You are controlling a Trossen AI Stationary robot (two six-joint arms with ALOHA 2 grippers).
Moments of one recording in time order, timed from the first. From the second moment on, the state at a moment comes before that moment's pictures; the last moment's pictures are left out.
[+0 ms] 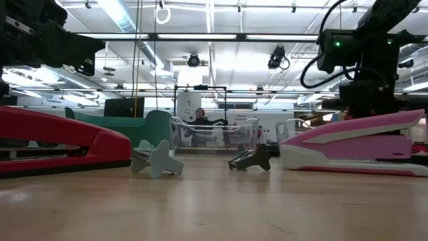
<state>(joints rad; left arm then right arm) -0.01 0.01 0.01 0.08 0.06 0.03 -0.14 1.22 0.60 -0.83 0.12 -0.69</state>
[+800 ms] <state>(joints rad) -0.01 0.01 0.01 0.08 0.06 0.03 -0.14 1.22 0.99 -0.72 0.09 -0.61</state>
